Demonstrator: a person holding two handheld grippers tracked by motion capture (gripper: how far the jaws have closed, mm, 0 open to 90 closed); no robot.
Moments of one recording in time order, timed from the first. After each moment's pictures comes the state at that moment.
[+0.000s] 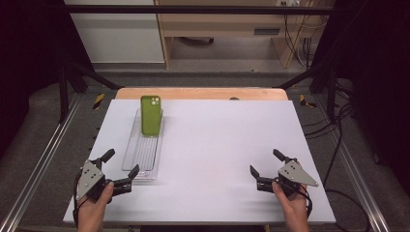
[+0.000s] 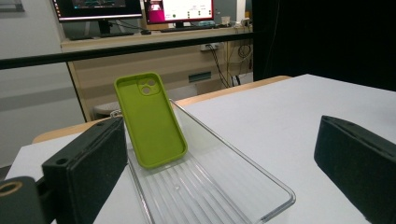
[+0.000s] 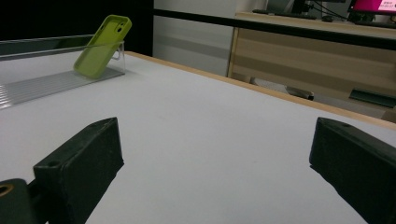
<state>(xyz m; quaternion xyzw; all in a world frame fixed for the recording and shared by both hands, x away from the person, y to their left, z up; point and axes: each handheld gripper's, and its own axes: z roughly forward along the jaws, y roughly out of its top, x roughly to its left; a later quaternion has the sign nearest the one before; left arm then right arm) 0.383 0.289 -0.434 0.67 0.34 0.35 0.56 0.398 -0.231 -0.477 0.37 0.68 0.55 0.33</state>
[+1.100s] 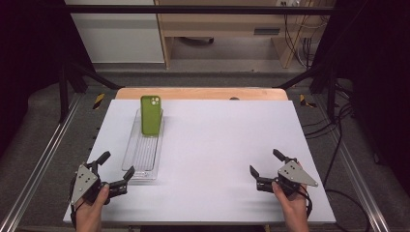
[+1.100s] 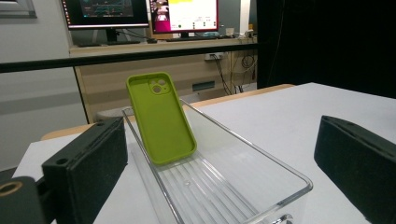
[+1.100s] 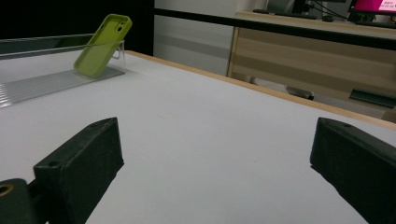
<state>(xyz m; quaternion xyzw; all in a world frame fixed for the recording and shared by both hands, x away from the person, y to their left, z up) 0.381 0.304 -0.451 0.65 0.35 0.36 0.58 0.398 -0.231 -0.477 0.37 0.68 0.55 0.33</state>
